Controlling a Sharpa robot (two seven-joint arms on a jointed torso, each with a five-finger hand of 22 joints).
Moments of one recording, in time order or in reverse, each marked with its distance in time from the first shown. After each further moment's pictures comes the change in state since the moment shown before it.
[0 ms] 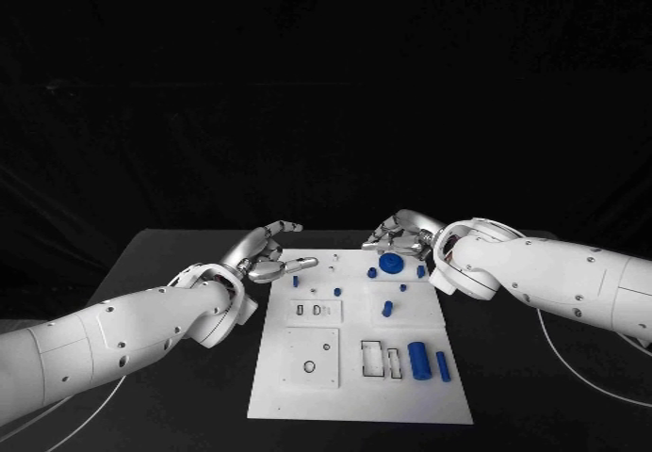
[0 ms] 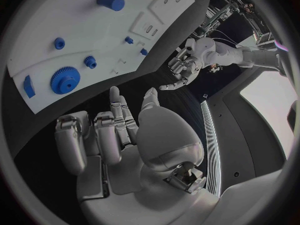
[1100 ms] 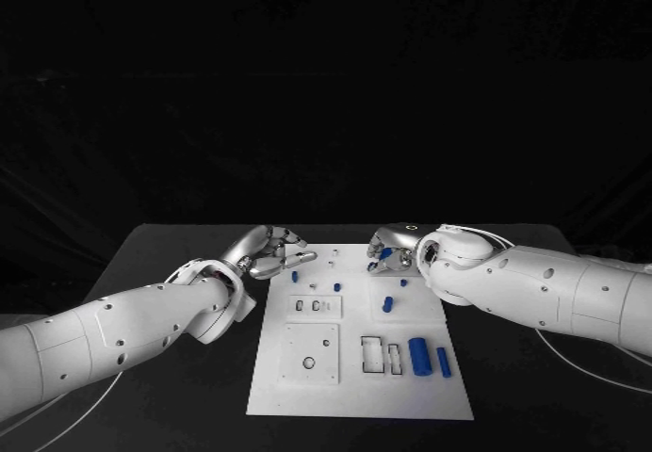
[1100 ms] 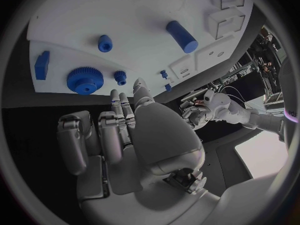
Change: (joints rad) left arm 0.007 0.001 0.001 -0.004 -0.041 0.032 -0.009; left_hand 0.041 0.144 0.007 -0.008 -0.004 0.432 -0.007 -0.050 0.024 -0.212 0.014 -0.409 -0.317 0.000 0.014 0.000 0.000 0.047 -0.232 0.048 -0.186 0.000; right arm -0.056 0.093 0.006 -0.092 -0.545 0.037 -0.099; right_hand 0.162 -0.064 0.160 -0.157 0.000 0.112 -0.048 -0.081 -0.018 0.062 -0.042 -0.305 -0.287 0.001 -0.049 0.000 0.000 0.000 0.000 -0.044 -0.001 0.000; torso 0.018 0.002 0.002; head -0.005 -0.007
